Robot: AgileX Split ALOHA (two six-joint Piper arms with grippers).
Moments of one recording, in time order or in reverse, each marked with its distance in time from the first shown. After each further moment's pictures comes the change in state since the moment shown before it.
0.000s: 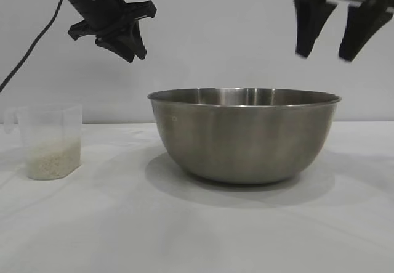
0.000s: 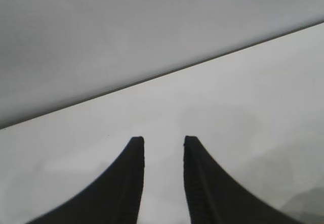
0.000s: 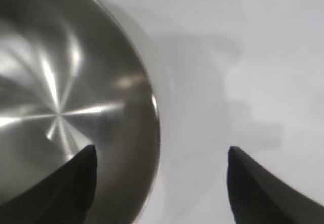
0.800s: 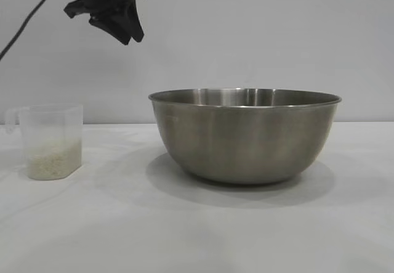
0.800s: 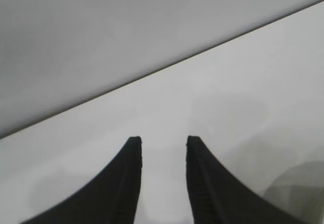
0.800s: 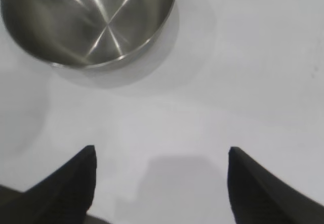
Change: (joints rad) left arm 0.000 -0.188 0.032 0.149 0.123 -0.023; right arm 0.000 -0.792 0.301 -0.006 0.424 0.121
